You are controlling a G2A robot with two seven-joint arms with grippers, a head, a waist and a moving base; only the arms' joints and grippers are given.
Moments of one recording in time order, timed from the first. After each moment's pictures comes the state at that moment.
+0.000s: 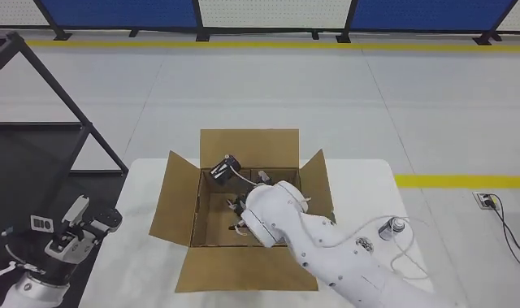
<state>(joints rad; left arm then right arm) 1.49 -1.11 -1.97 -1.86 -0.51 -0.14 -0.60 -0.30 -1.53 0.59 -1.31 -1.14 0.19 1.18</state>
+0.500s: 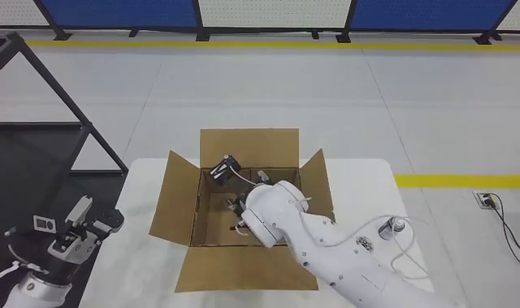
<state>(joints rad) 1.50 -1.11 -1.96 -1.86 -0.49 -0.13 -0.59 -0.32 -1.53 0.59 -1.31 -1.12 0.17 1.16</state>
